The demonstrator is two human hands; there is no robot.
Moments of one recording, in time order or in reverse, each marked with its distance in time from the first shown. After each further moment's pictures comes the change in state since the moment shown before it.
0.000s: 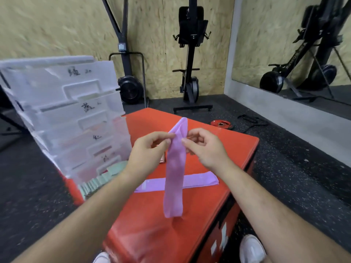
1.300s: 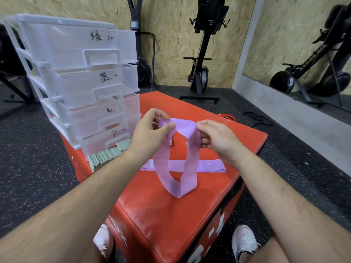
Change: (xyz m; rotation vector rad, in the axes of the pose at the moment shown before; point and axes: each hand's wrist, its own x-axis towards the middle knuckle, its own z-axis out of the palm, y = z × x) left_hand -0.010 -0.019 -0.023 -0.041 0.162 -0.079; right_hand -0.008 -0.015 0.015 0.052 -0.161 0.307
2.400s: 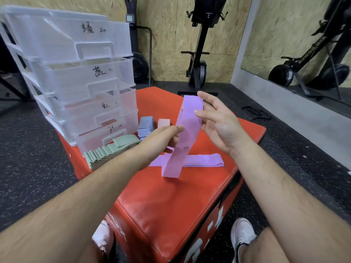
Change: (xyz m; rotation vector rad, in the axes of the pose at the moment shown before) left_hand -0.008 -0.003 0.015 -0.062 -0.457 -0.369; right_hand 0.000 -0.018 -0.002 0.467 -0.062 -0.148
